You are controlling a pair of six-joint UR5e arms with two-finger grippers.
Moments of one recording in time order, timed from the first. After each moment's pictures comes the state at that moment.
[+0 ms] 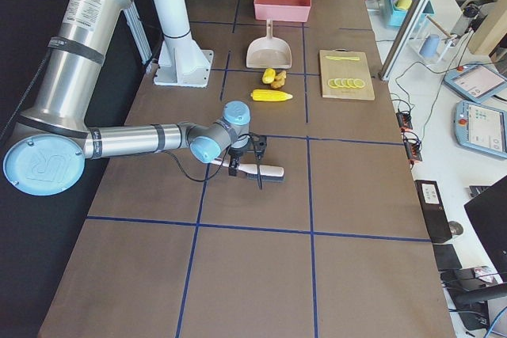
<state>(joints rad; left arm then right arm) -1.22 -1.70 -1.76 -1.88 -2.36 -0.01 0.81 -1.92 1.90 -0.97 2.15 1.04</state>
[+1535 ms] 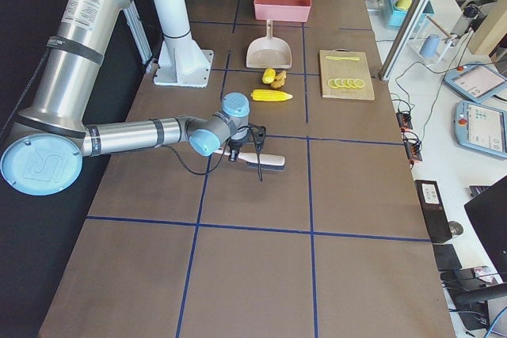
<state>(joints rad) -1.21 -1.70 -1.77 -1.96 -2.37 -0.01 0.86 -1.92 2.00 -0.99 2.23 1.04</state>
